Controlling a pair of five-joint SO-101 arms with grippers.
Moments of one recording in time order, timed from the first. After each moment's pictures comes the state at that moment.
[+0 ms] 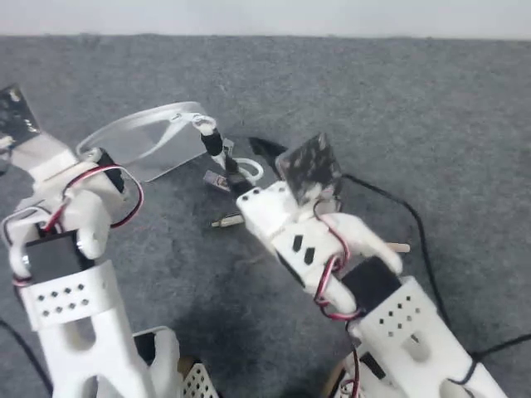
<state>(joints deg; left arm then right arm) -22.3 -47.7 32.9 67.1 20.3 -41.1 -51.3 43.8 32.6 -2.5</state>
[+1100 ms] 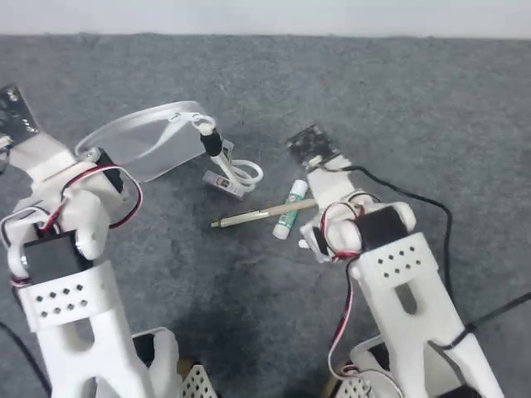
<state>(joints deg) -22.4 -47.7 32.9 67.1 20.3 -24.9 -36.2 37.9 75.0 13.8</state>
